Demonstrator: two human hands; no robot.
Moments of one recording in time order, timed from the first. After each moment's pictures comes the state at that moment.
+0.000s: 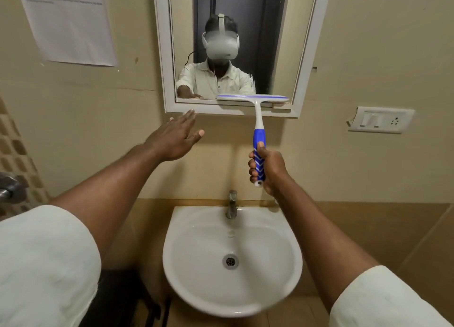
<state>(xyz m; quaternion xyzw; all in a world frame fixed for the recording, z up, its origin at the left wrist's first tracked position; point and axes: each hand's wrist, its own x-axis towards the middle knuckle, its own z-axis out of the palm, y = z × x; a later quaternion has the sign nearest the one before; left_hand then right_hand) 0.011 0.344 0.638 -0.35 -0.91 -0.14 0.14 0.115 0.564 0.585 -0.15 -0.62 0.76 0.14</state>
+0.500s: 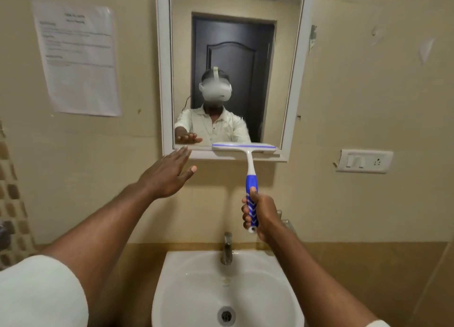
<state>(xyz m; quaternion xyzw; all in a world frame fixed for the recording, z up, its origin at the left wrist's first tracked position) 0.008 0.337 0.661 -0.35 -0.91 -0.15 0.17 0.122 0.556 0.592 -0.17 -0.61 0.76 0.13</state>
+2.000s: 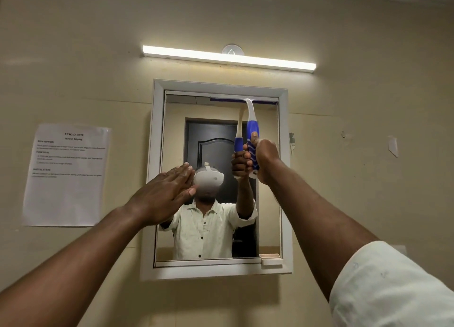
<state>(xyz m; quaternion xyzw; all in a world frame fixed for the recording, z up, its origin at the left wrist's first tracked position) -0.032 0.365 0.836 -0.40 -0.83 -0.14 0.36 0.040 0.596 0.915 0.07 -0.62 0.71 0.33</state>
